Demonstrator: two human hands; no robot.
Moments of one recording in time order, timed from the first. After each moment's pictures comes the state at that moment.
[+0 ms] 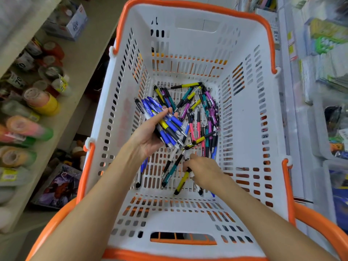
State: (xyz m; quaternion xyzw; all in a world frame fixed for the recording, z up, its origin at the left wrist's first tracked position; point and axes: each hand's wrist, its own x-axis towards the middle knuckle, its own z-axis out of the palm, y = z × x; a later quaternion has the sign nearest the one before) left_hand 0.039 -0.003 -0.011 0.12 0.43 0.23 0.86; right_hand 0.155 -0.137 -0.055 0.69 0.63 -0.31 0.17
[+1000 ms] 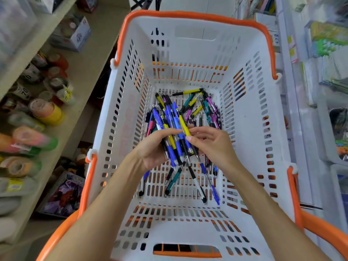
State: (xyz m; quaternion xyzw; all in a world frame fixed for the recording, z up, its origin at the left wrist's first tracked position) left_hand 0.036 -0.009 -0.006 0.27 0.37 0.06 0.88; right_hand 0.171 -0.105 0.003 0.74 0.31 -0.41 -0.43
